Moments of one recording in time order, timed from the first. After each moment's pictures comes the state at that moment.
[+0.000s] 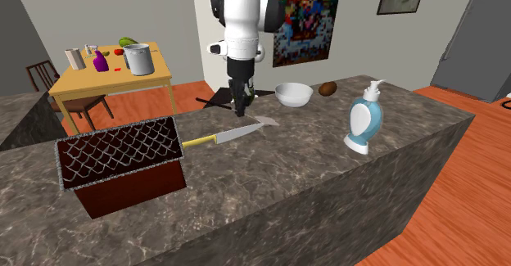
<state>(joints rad) -0.04 0.40 0.36 -1.42 -0.21 1.82 1.27</state>
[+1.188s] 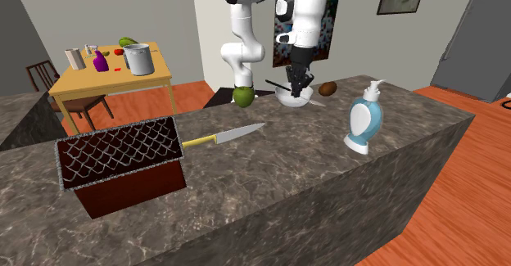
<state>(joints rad) 0.11 0.10 0.50 -1.82 -0.12 1.91 1.59</state>
